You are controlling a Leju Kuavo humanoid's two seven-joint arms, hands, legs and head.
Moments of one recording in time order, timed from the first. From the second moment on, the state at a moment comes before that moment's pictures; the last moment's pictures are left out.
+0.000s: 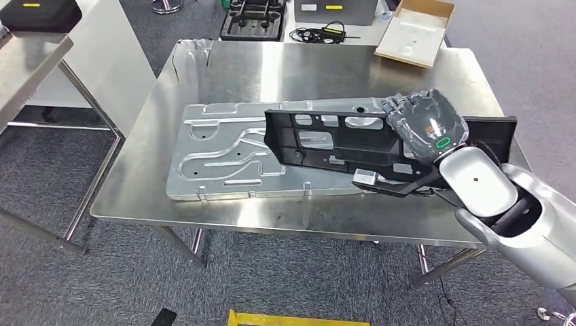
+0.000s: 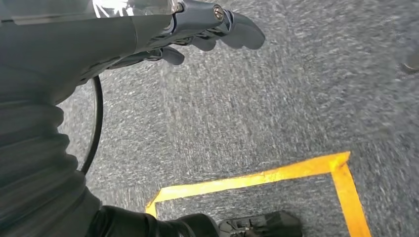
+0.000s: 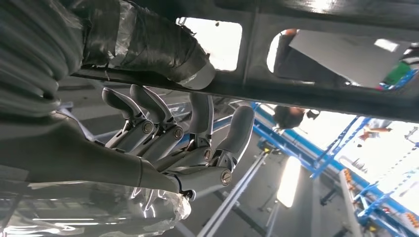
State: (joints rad) left arm -0.11 0.16 -1.01 -0.24 0.81 0.38 -0.19; right arm -0.88 -0.66 0.83 -1.82 1.21 0.10 0.37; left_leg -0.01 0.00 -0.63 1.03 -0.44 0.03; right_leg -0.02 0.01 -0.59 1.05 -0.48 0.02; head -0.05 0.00
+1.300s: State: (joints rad) left arm -0.11 0.16 -1.01 -0.24 0.85 0.43 -0.17; right arm -0.70 -0.76 0.73 -1.75 1.12 0.02 0.46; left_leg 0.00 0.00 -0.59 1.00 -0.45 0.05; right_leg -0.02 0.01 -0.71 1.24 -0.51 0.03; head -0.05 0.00
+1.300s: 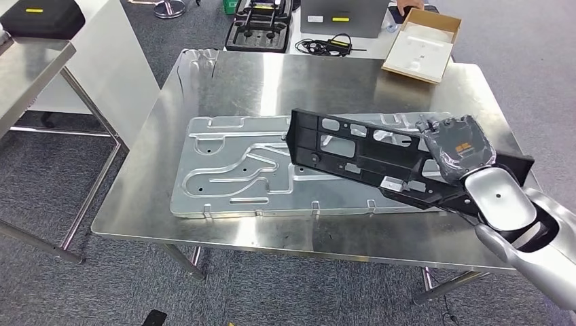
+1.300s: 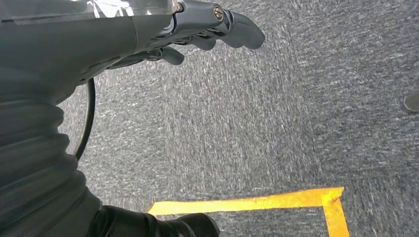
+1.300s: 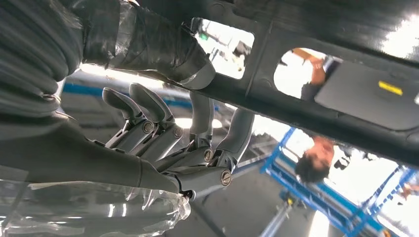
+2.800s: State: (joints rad) left arm -0.11 0.18 -0.98 -0.24 0.89 0.44 -0.23; right arm -0.52 -0.79 0.44 -1.65 0.76 -0.10 0.61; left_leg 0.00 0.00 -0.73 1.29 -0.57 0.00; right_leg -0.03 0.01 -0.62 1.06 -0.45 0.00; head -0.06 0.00
